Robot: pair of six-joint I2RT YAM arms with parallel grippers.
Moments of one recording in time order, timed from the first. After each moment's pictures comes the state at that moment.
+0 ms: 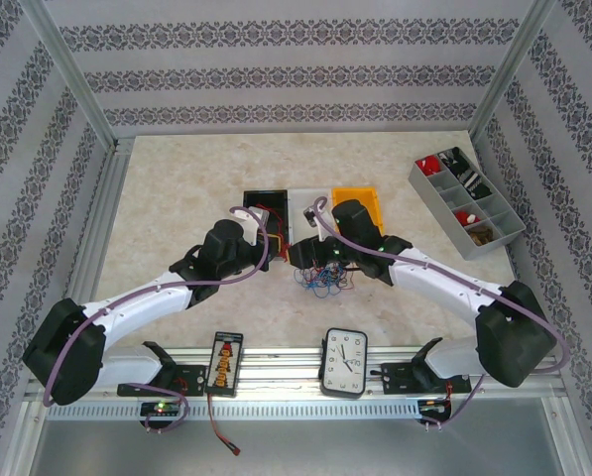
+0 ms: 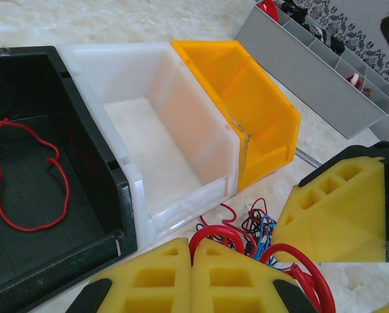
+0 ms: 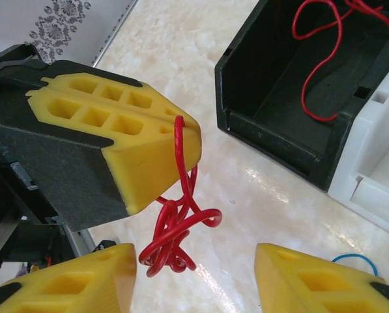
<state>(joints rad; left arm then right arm) -0.64 1.25 0.65 0.16 0.10 -0.43 0.65 1.36 0.84 -0.14 -0.49 0.41</state>
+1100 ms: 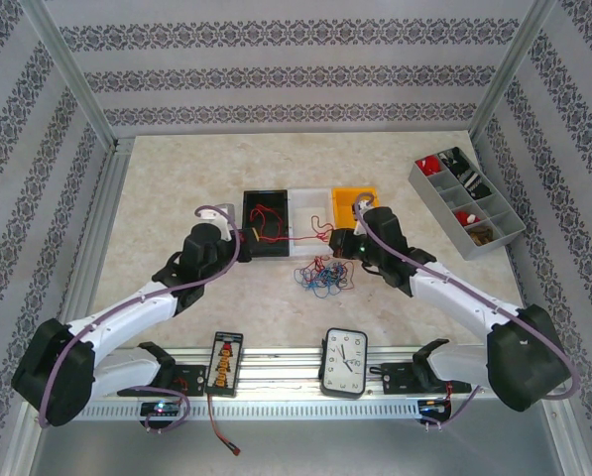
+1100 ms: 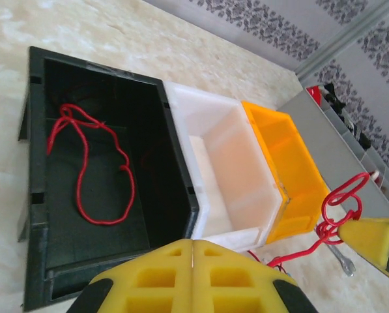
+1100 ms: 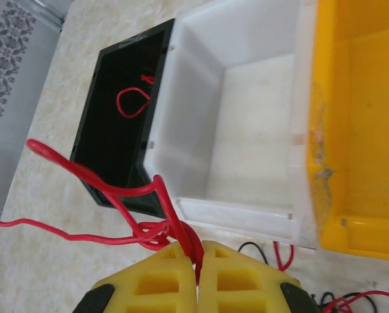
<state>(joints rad) -0.50 1.13 0.53 0.21 0.03 -0.67 0.47 1.21 0.65 -0.06 -0.22 0.67</state>
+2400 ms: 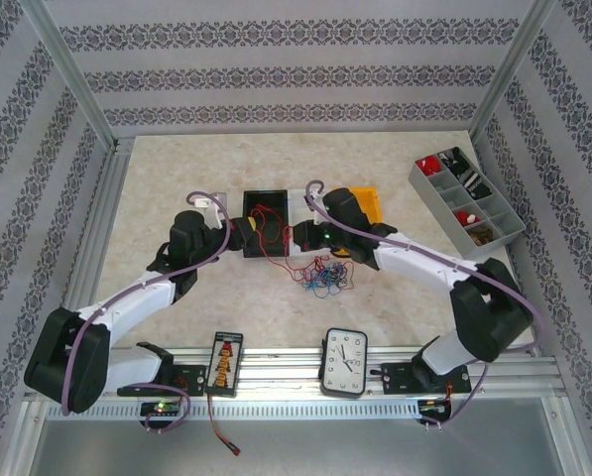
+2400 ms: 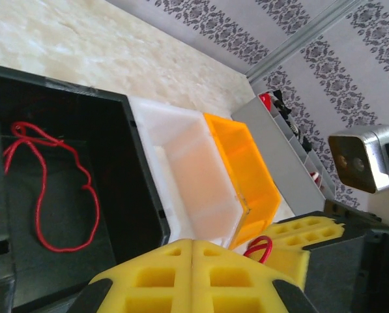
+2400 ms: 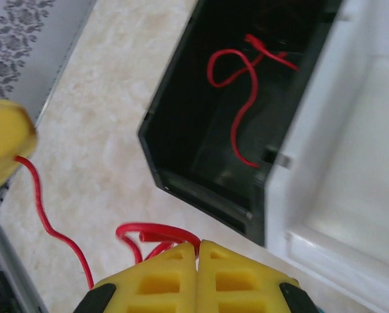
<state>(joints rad) -0.36 1.23 0.56 0.38 0.34 -0.69 0.63 1.54 0.97 -0.09 -0.35 0.52</state>
